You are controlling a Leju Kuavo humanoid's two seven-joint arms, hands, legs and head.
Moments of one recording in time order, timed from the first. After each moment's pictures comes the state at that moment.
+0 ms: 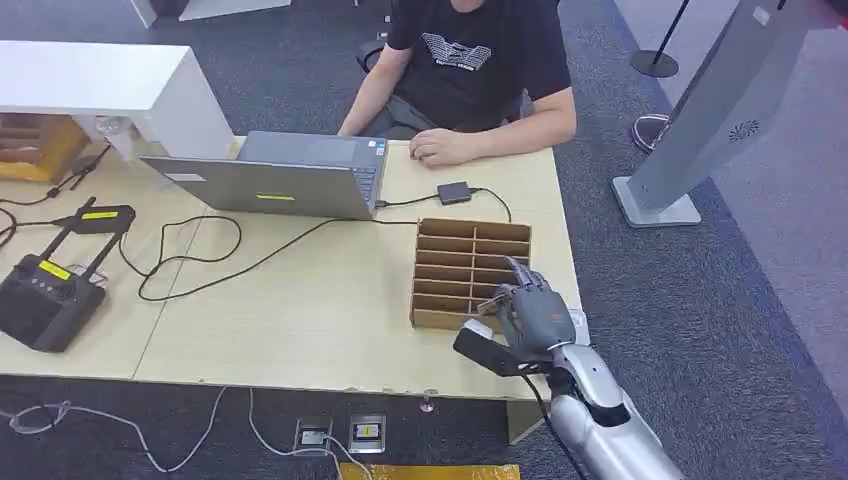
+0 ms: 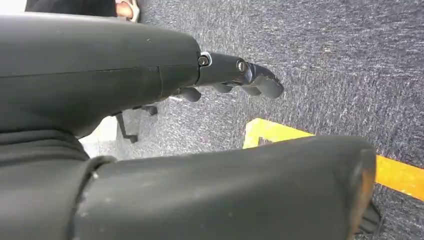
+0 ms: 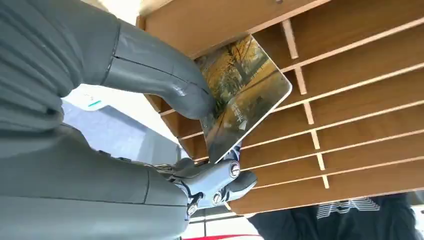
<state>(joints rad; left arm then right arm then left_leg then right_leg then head) -0.18 0.20 -1.37 -0.16 1.40 0.16 0.05 -0.34 -0.17 0.67 -1.13 0.93 -0.10 -0.02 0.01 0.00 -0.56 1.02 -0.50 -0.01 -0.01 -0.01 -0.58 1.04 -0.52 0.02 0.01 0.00</state>
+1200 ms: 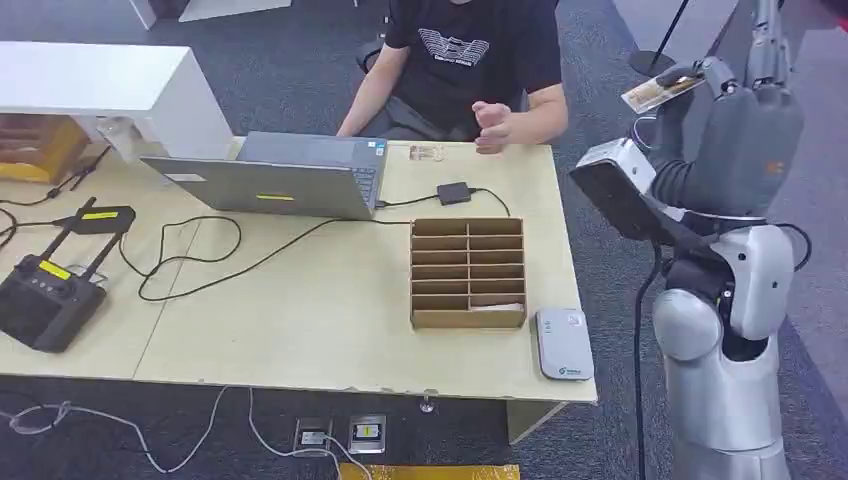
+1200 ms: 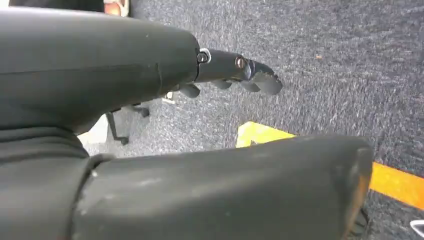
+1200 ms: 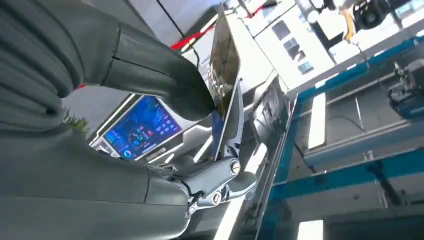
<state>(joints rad) -0.18 0.20 -1.37 -0.16 1.39 0.20 0.00 -0.56 -0.12 0.28 -1.75 1.17 -0.09 0.03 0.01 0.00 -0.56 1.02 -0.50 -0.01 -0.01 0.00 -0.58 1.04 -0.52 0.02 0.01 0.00</state>
